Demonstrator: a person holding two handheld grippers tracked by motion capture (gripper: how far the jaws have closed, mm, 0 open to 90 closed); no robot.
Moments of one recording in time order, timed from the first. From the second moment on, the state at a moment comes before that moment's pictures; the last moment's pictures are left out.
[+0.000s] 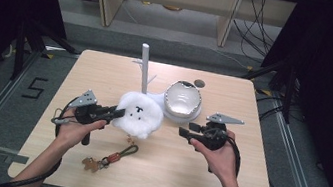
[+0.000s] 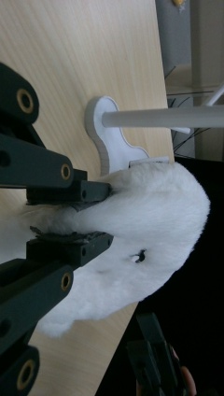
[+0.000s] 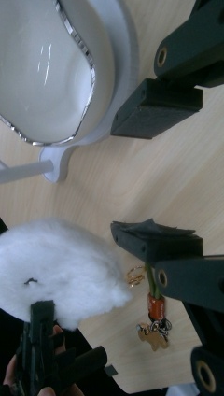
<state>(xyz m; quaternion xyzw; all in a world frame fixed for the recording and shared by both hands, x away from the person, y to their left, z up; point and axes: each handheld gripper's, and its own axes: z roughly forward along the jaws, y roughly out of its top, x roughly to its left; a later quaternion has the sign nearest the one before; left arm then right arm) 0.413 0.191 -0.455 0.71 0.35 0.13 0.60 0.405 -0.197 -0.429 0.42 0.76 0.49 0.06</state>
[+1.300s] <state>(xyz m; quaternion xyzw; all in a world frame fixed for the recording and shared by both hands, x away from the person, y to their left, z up) 0.414 0.157 -0.448 0.68 0.33 0.13 0.64 0.444 -0.155 -0.412 0.39 0.77 0.50 -0.01</state>
